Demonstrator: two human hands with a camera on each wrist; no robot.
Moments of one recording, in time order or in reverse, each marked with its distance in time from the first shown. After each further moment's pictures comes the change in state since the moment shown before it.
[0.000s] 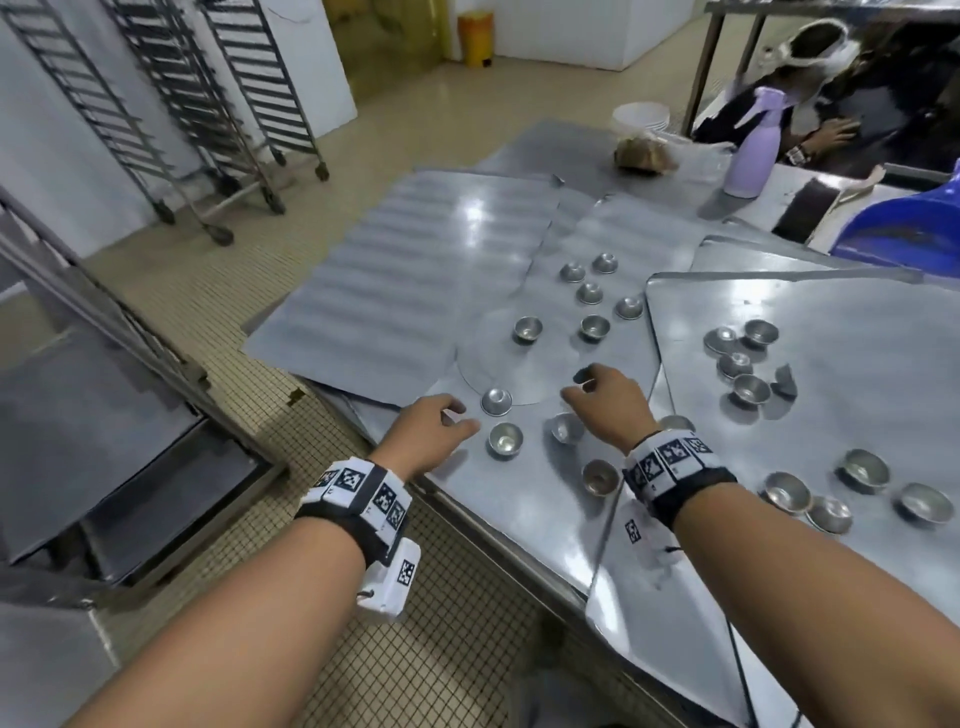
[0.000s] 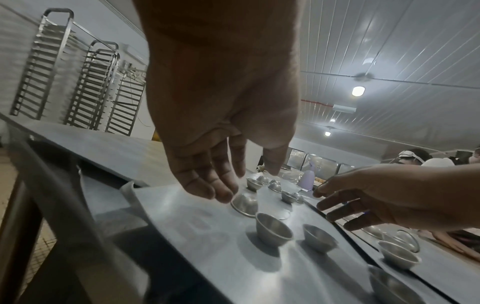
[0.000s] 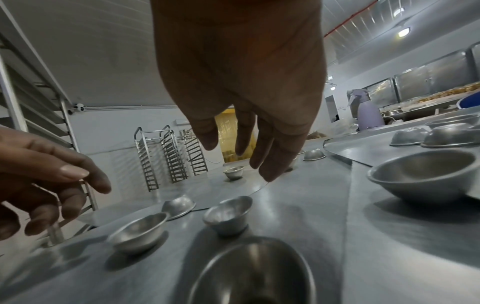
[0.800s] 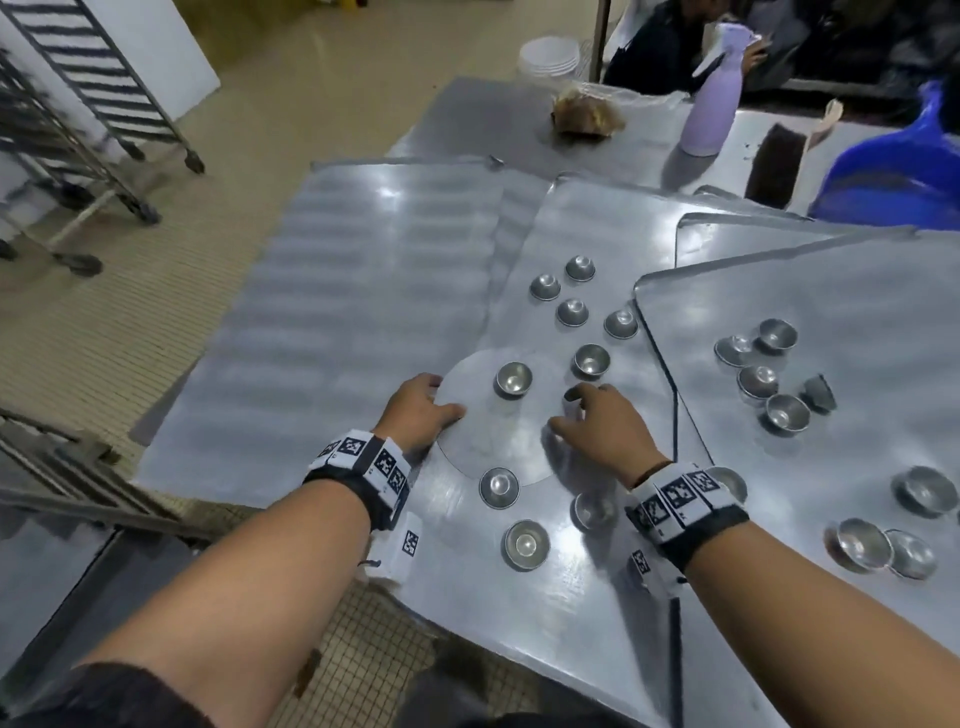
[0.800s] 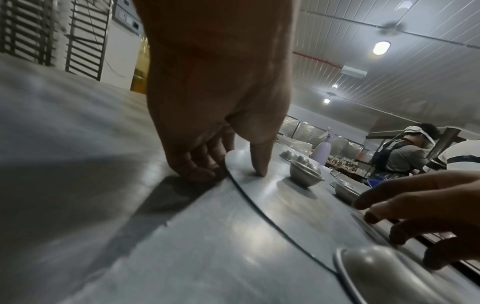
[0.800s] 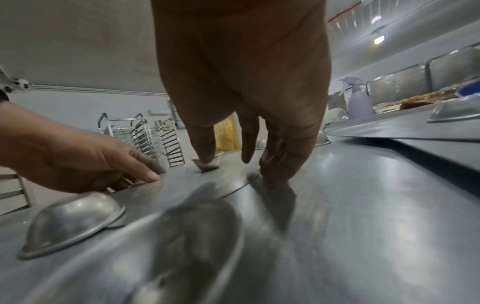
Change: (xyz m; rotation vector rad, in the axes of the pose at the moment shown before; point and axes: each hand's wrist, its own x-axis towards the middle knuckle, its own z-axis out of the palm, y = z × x) left_hand 0.199 0.016 -0.026 -0.167 -0.140 -0.054; right_hand 0.096 -0.011 0.031 -0.110 -0.002 0.140
